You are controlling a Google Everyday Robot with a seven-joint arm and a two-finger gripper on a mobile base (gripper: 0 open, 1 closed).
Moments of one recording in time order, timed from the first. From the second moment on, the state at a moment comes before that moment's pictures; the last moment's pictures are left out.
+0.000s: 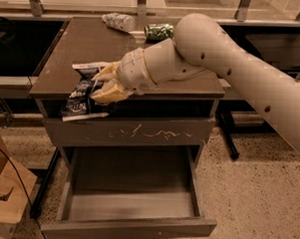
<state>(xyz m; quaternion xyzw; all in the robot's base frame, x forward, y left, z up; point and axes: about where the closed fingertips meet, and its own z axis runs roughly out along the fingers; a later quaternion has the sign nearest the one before) 0.560 0.121 0.899 -0.70 0.49 0.27 0.44</state>
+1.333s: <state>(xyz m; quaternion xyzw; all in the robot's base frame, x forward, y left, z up) 0.516 0.084 0.785 -0.69 0.52 0.32 0.38</state>
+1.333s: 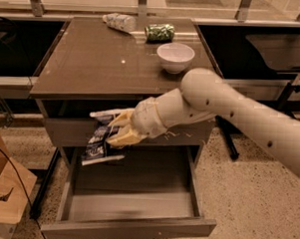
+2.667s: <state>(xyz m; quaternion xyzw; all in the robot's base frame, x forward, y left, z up) 0.518 0.037 0.574 -0.55 0.62 0.38 0.41</state>
